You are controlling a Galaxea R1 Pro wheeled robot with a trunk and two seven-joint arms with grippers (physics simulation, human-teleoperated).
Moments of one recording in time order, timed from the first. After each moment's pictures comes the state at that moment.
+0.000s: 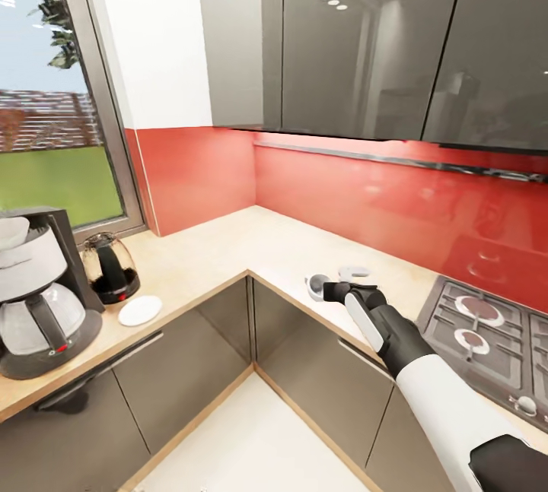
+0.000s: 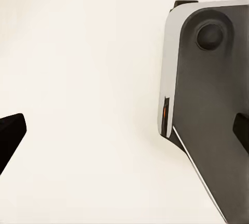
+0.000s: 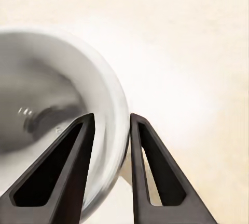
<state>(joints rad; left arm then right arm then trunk) -0.04 0.17 0.19 -0.01 -0.16 -0.10 -0.05 -0.85 -0.02 0.33 -0.88 -0.44 0.61 -0.27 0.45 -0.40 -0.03</state>
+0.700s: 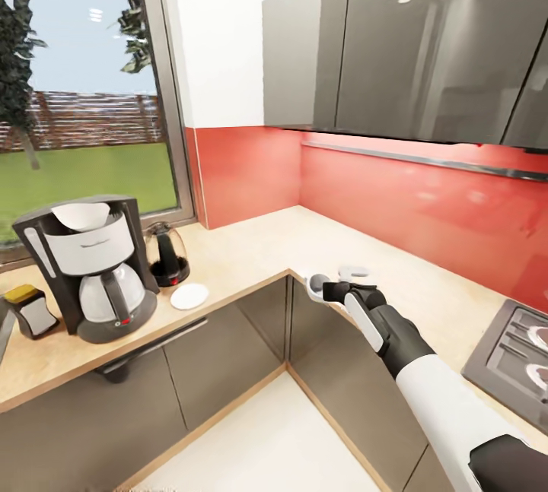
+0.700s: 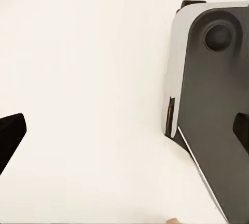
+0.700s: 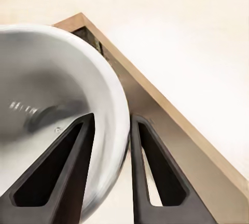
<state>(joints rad) -0.04 0.18 0.19 0.00 -0.14 -0.10 -0.05 -0.85 -0.02 0.33 -0.88 -0.44 0.61 -0.27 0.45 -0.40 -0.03</state>
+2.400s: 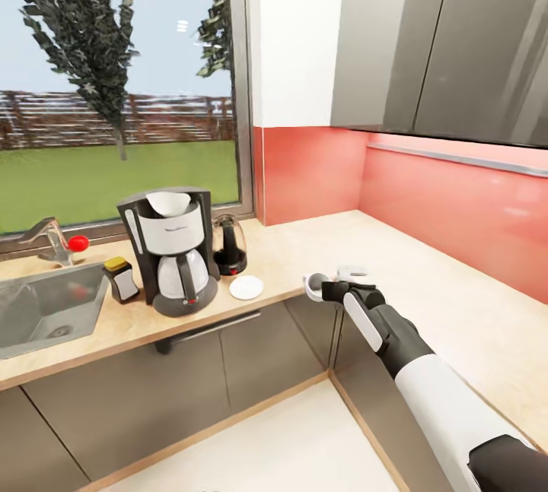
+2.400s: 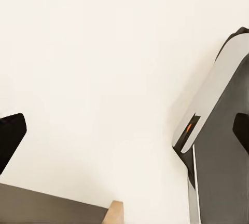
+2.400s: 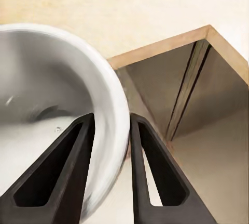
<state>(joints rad) -0.04 0.18 0.18 0.00 0.20 -0.10 0.11 -0.85 -0.02 0.33 -0.89 -0.45 0.61 -0.27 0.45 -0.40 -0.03</state>
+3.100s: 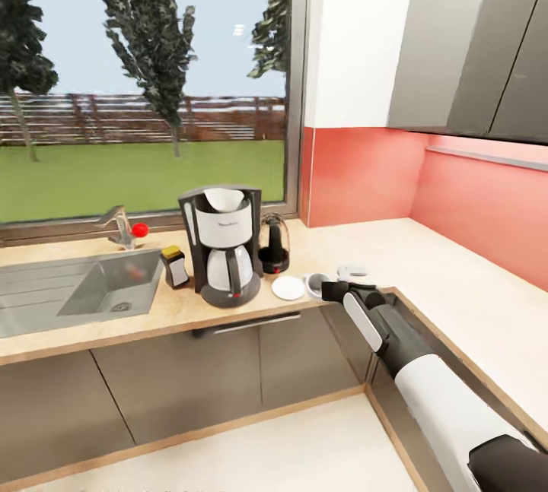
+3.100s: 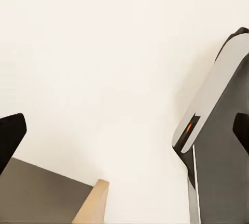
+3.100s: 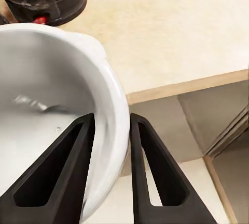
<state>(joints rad) -0.04 0.18 0.18 0.00 0.20 -0.10 0.11 -0.85 -0.02 0.33 -0.88 -0.45 0.61 -0.27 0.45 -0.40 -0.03</state>
